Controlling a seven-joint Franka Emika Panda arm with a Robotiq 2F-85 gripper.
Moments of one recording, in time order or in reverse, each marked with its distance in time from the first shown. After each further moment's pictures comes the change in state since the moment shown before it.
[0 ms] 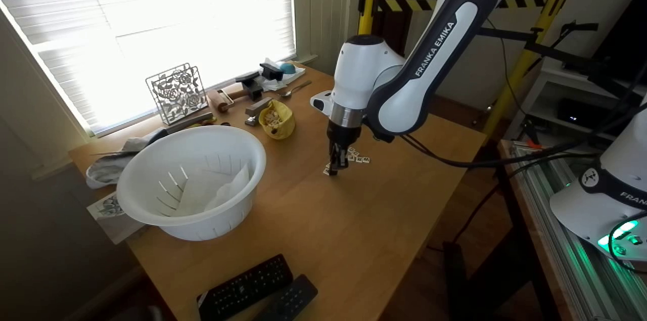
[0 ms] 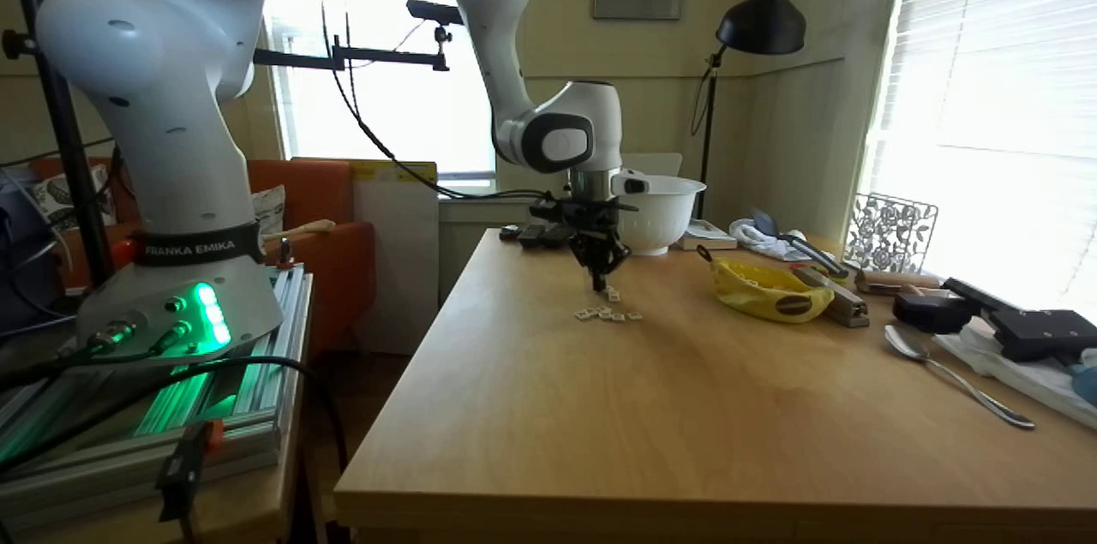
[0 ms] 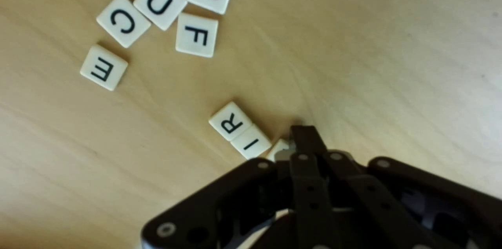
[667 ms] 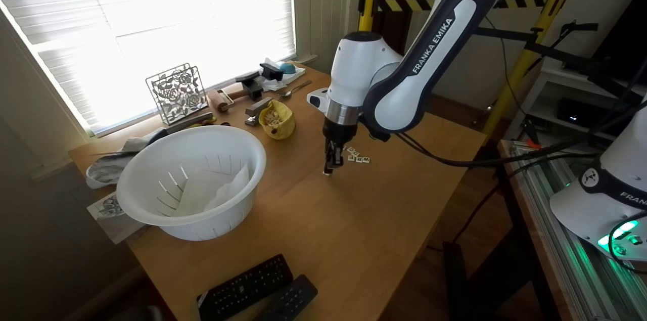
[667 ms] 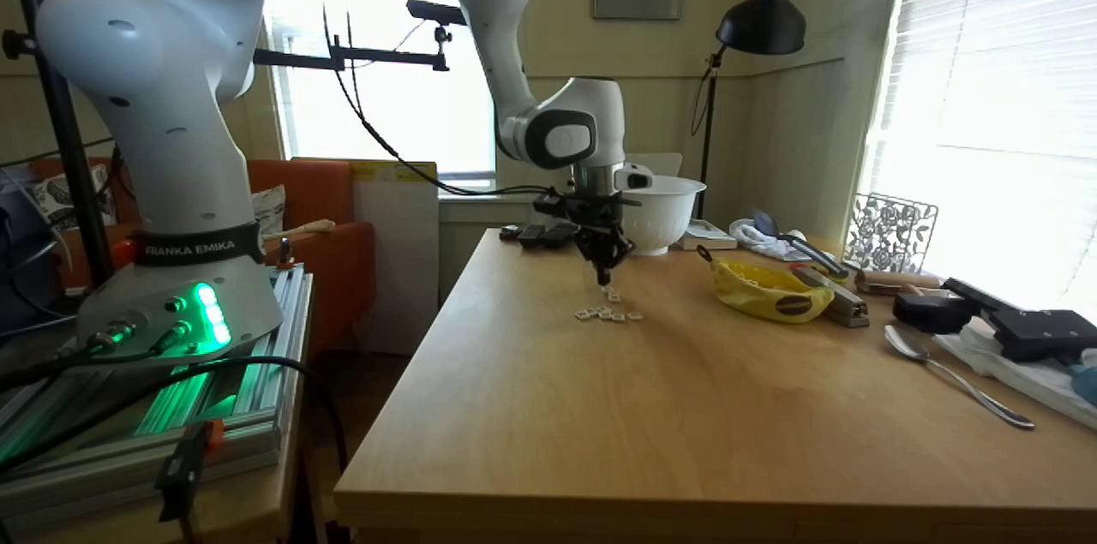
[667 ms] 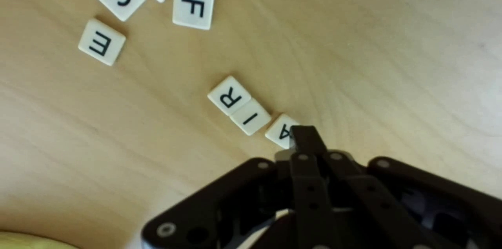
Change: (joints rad) arm -0.002 -0.002 0.011 0.020 0.009 0.000 0.013
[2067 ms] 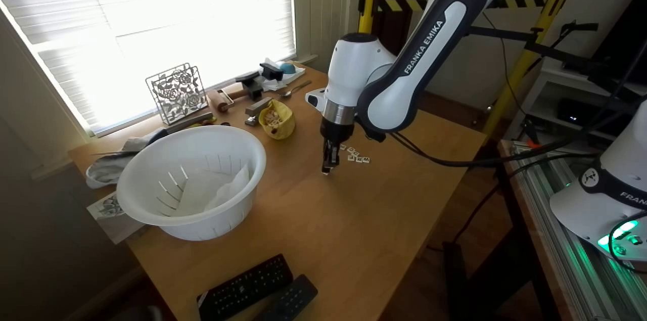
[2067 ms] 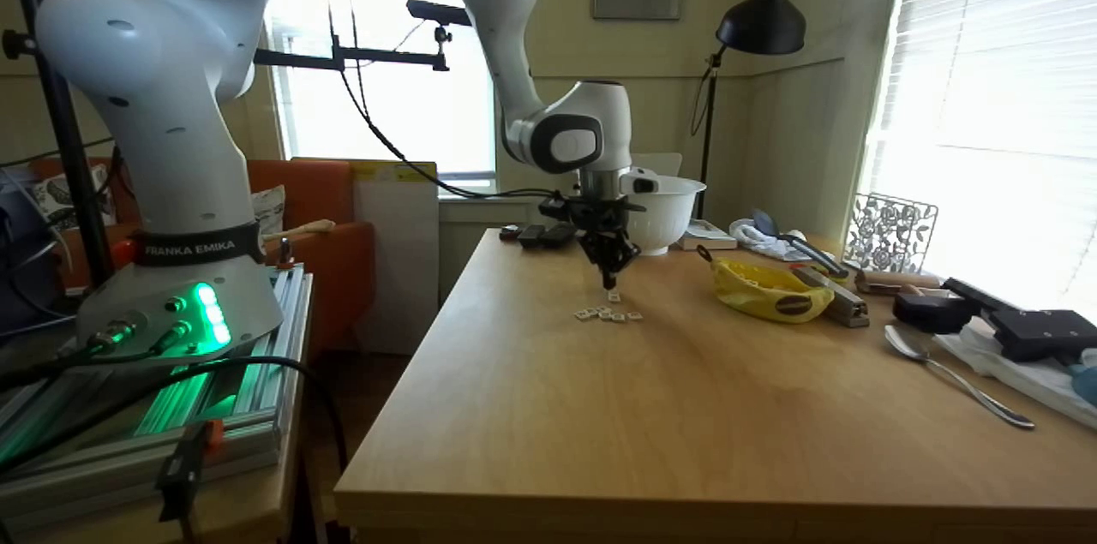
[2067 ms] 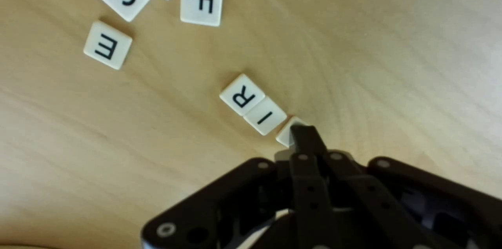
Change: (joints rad) arm -0.004 0.029 -0.006 0.033 0.022 -0.004 0.019
